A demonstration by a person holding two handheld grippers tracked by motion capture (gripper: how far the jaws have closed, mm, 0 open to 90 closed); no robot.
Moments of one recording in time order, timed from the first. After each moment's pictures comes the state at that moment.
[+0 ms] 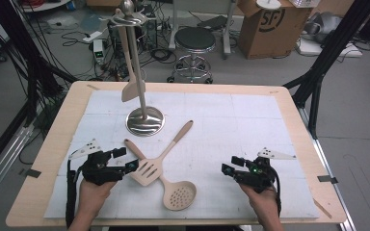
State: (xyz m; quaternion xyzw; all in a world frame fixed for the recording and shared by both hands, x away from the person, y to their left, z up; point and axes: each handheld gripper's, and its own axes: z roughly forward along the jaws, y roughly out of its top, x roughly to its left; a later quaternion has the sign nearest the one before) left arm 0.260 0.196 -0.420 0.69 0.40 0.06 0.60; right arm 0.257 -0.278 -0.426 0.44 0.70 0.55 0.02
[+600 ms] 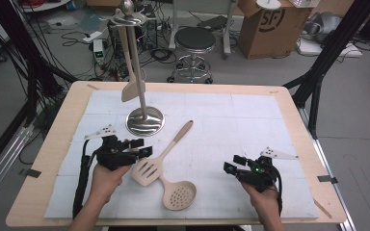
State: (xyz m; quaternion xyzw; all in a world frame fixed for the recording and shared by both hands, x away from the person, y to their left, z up) left arm 0.298 0.164 -0.399 0.70 0.40 -0.01 0.60; right arm 0.258 -0.283 -0.427 0.45 0.69 0.56 0.03
